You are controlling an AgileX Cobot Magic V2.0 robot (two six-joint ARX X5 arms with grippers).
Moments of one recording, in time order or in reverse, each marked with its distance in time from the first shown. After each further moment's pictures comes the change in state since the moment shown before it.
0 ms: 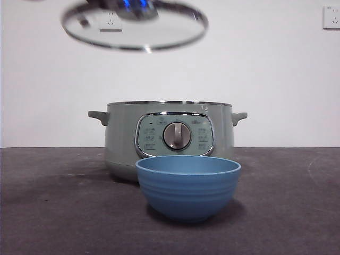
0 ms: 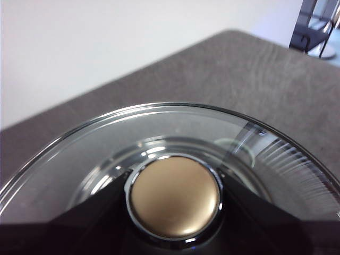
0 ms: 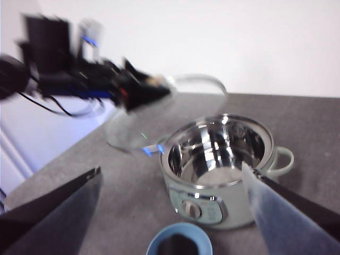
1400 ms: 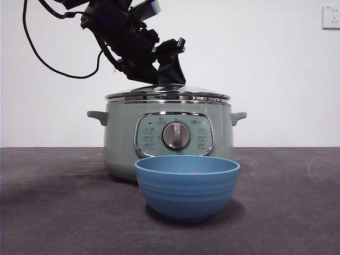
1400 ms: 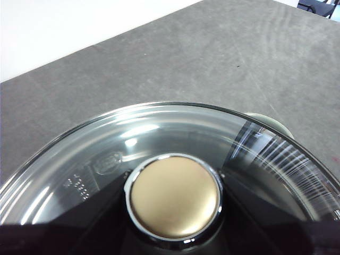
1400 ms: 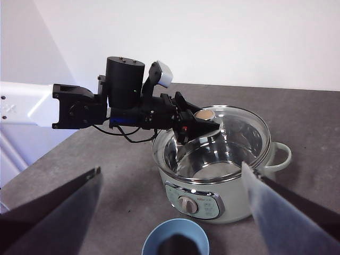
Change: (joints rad) left arm -0.023 0.315 -0.002 0.257 0.004 0.000; right arm 0.000 0.060 0.026 -0.017 0.006 0.000
